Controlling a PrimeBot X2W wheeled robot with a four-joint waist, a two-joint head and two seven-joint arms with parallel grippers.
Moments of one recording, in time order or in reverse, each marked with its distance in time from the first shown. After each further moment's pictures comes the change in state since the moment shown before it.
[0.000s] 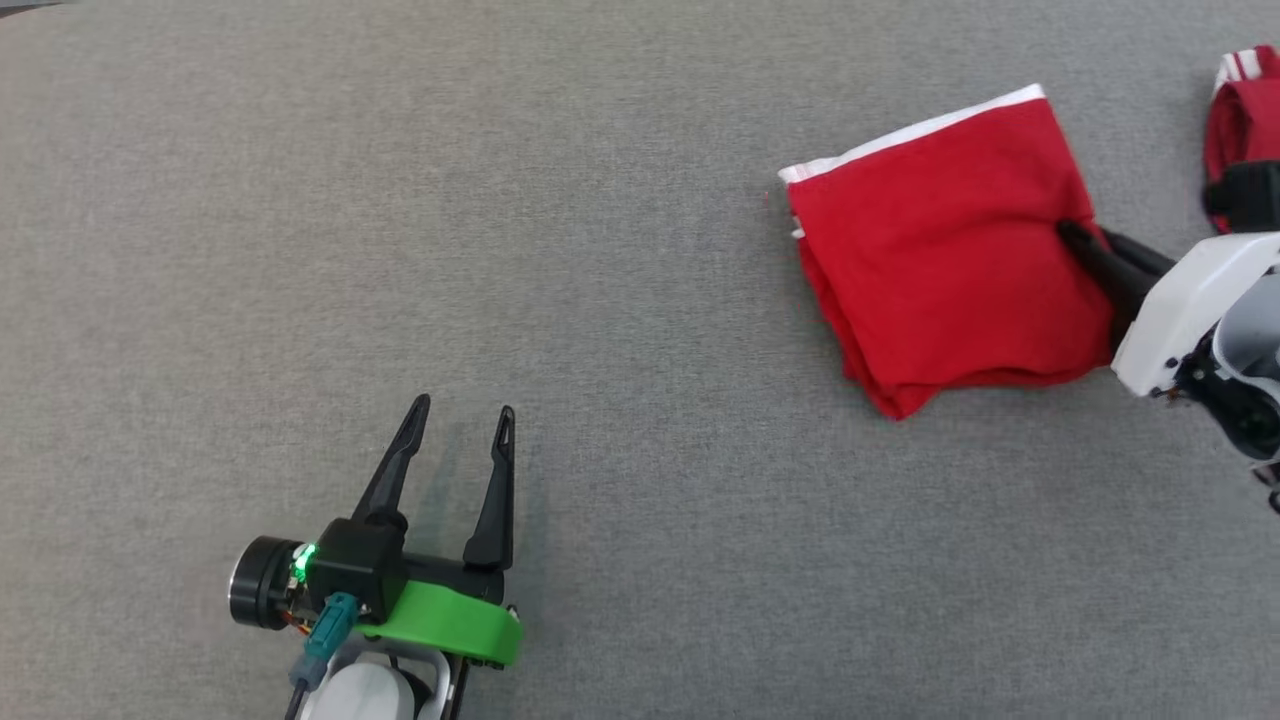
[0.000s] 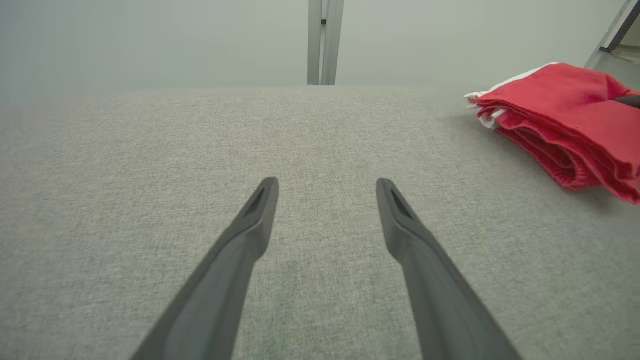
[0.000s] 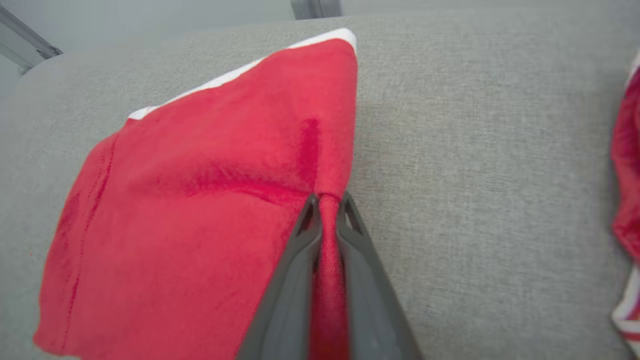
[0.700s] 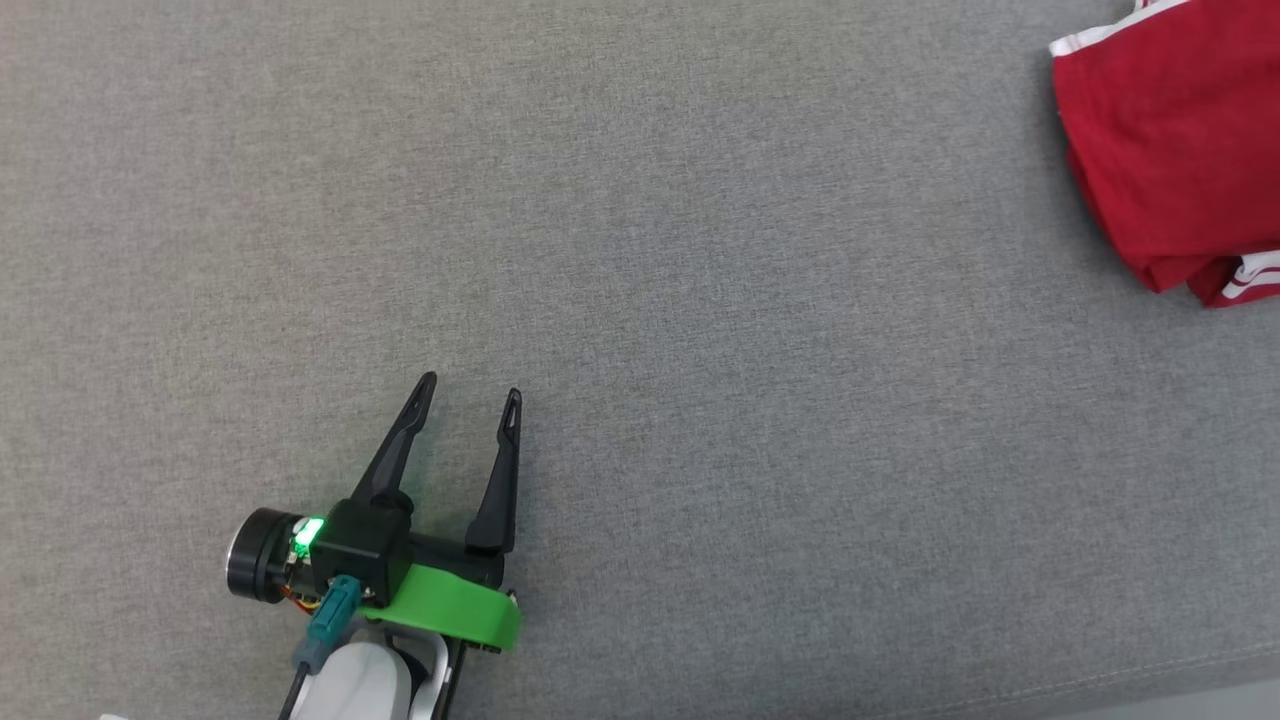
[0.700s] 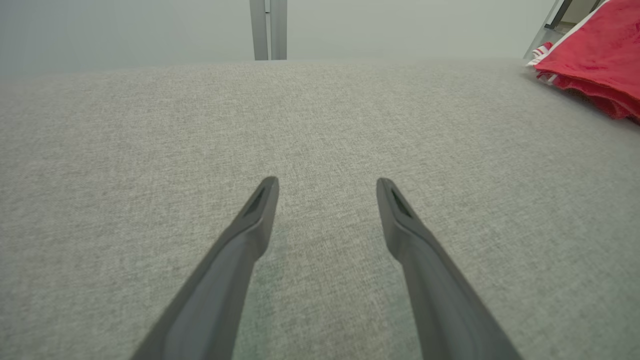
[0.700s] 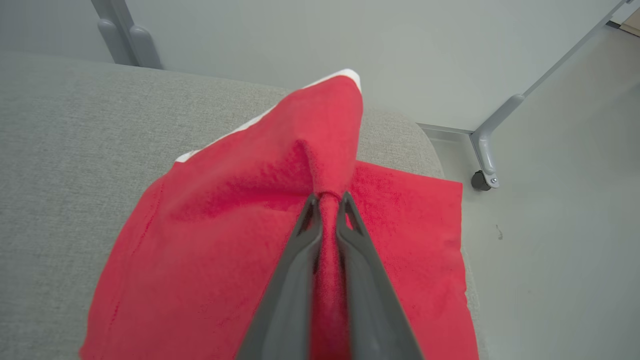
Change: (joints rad) left arm -0.033 -0.001 0.009 0.004 0.045 -0.040 0.000; right arm -0.162 -0.232 -0.035 0.119 -0.145 0.000 -0.068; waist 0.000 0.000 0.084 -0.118
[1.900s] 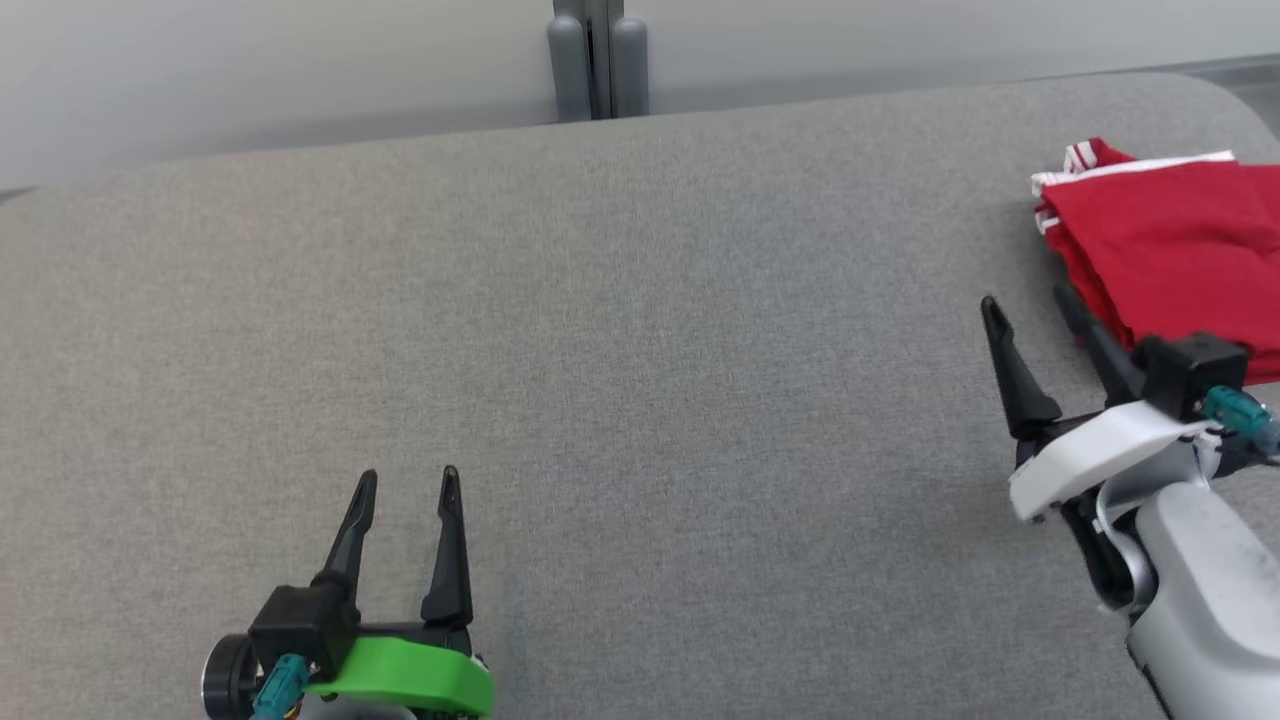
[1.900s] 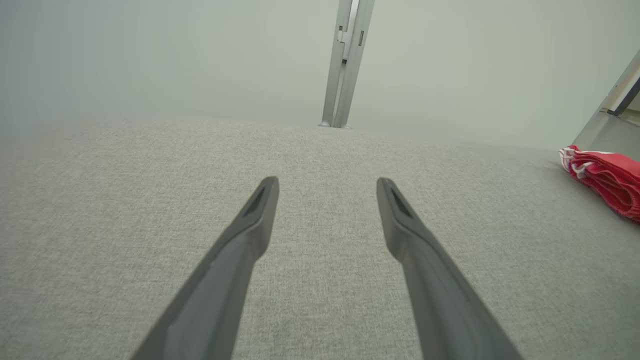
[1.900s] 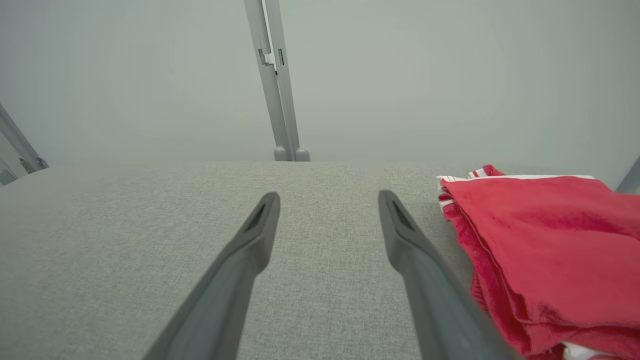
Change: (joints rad) left arm 0.139 0.000 0.036 -0.016 -0.164 0.106 0.000; right arm 0.510 0.582 -0.467 -0.160 -0.475 0.000 -0.233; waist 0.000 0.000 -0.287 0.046
